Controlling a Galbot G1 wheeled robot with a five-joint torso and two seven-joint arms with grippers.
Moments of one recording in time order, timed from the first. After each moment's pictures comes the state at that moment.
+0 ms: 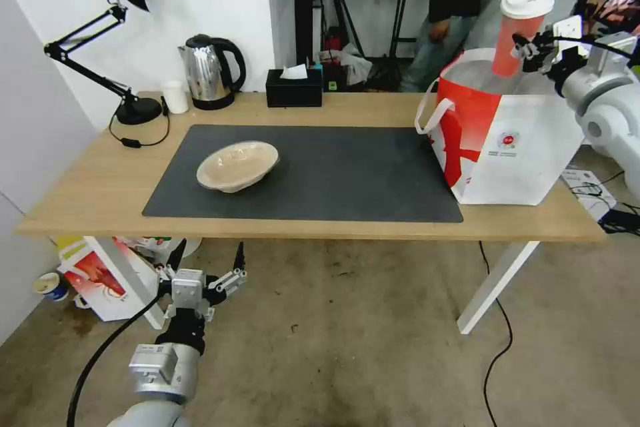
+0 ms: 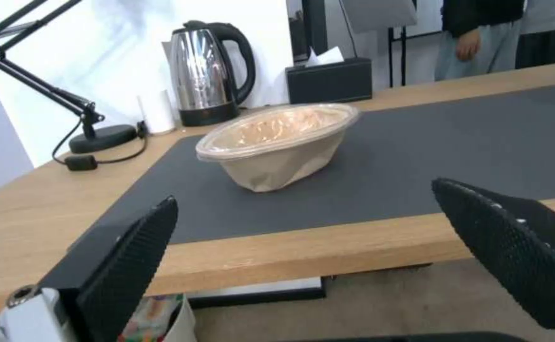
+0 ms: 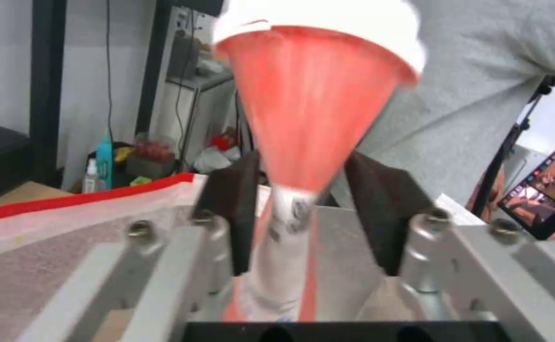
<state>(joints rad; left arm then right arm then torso) 1.80 -1.50 -0.55 -2.30 0.00 0.00 0.00 -0.25 0.54 -0.04 1.50 0.81 -0.26 0.10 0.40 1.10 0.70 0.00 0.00</state>
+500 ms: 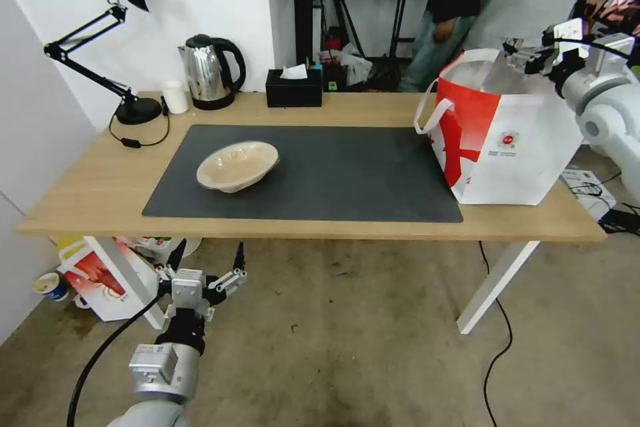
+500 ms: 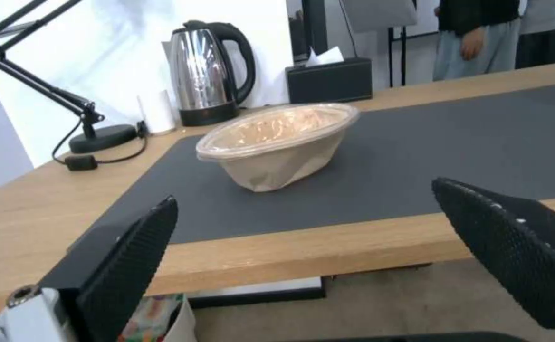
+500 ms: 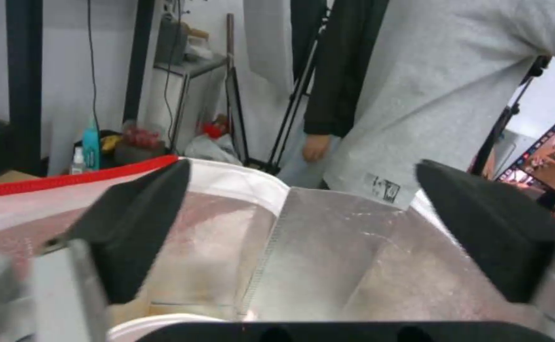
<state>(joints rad) 1.80 -1.50 -0.55 -2.30 0.00 0.00 0.00 -0.25 0.55 -0.05 1.49 0.81 -0.29 0.13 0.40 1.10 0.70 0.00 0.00</state>
